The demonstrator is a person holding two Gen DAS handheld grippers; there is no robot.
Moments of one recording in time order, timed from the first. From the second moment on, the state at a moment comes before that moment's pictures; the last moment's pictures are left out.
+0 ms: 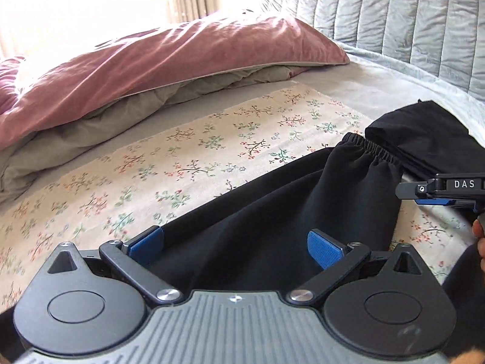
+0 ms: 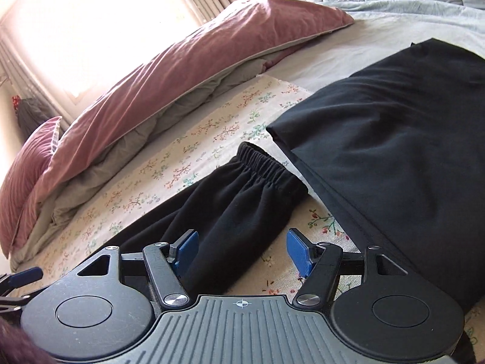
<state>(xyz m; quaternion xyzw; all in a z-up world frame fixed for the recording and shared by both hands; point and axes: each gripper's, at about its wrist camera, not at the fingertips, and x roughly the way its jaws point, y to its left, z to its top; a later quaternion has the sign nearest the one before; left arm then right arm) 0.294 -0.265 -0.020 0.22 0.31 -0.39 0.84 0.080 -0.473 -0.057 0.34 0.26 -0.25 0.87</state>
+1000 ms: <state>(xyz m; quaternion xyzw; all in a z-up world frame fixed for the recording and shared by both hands) 0.341 -0.365 -0.068 0.16 0.30 -0.40 0.85 0.078 -0.491 -0.076 0.34 0.23 -0.32 0.85</state>
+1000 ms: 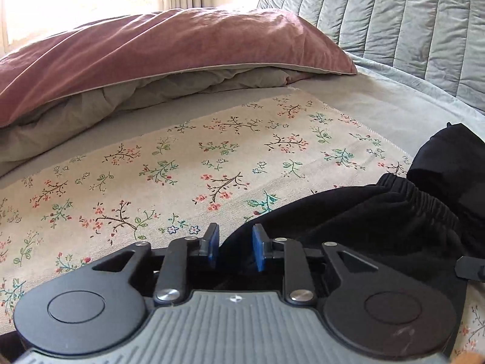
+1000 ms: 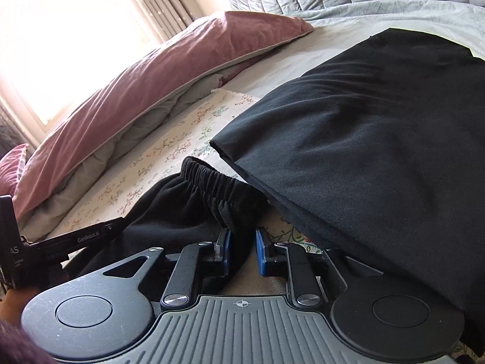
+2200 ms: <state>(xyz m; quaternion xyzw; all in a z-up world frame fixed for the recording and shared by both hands) 0.159 -0.083 0.050 0.04 0.37 -0.23 0.90 -0.004 -0.341 0.040 0.19 0.31 -0.20 0.91</state>
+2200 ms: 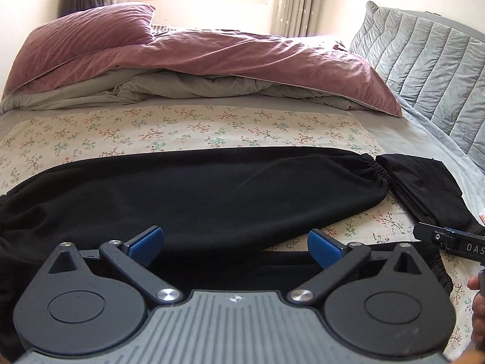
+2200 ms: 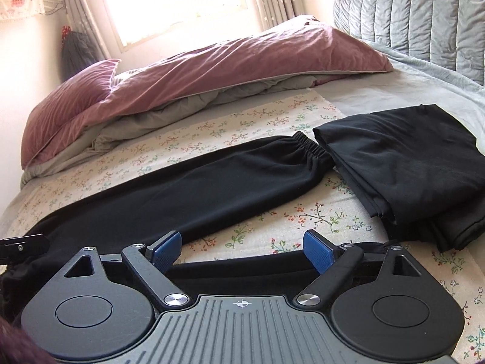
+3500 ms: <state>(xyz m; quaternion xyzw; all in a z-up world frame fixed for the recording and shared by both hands) 0.271 0.055 -0.030 -0.11 0.35 -0.11 0.92 0.294 -0.171 0.027 -0.09 0.45 0.04 0.89</state>
